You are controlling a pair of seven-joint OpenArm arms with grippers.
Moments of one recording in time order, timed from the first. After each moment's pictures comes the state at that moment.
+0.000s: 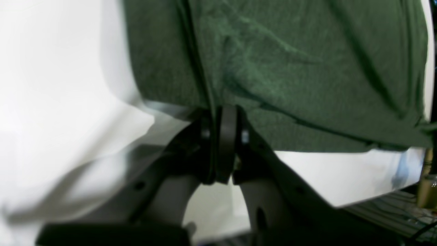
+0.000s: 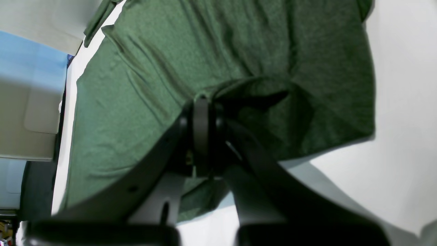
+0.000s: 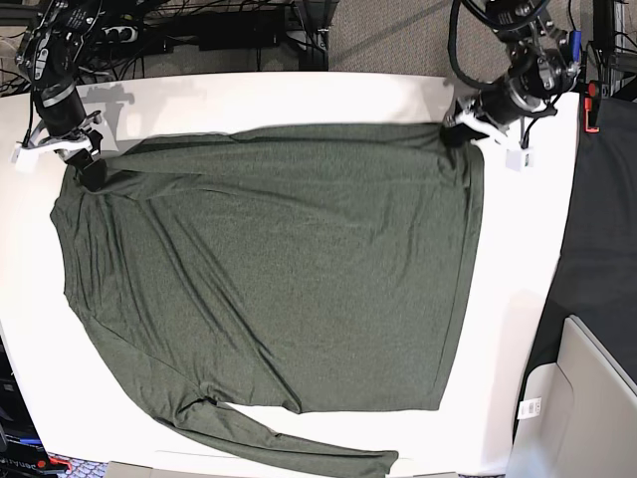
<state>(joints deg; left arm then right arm) 16.6 -0.5 -34.1 100.9 -43.5 -21.2 70.5 -19.5 10.8 36.8 94.0 58.4 18.4 -40.1</state>
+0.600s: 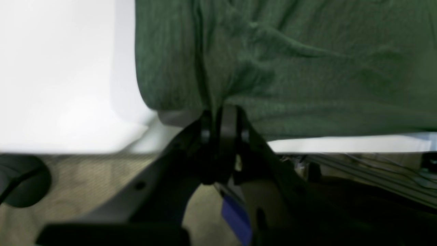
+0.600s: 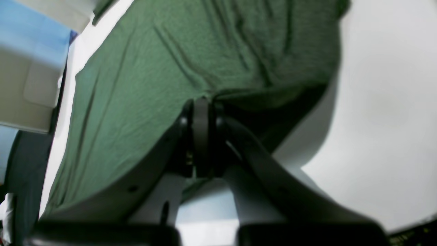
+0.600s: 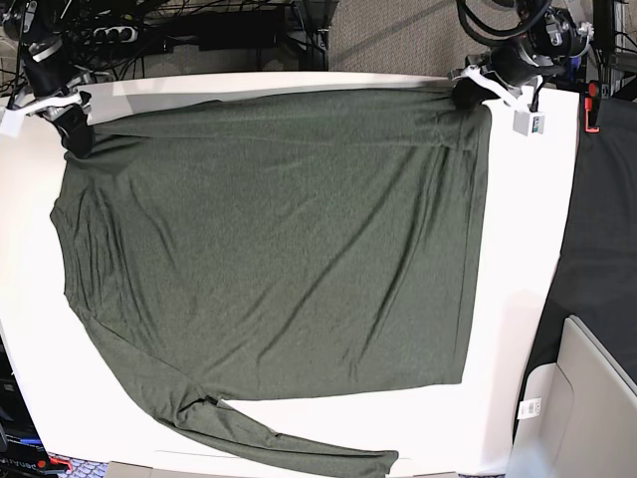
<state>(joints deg) 28.9 -1.7 -34.1 113.3 -43.7 -21.6 70.4 -32.3 10.5 42.2 104.7 63.2 22.6 -40.4</state>
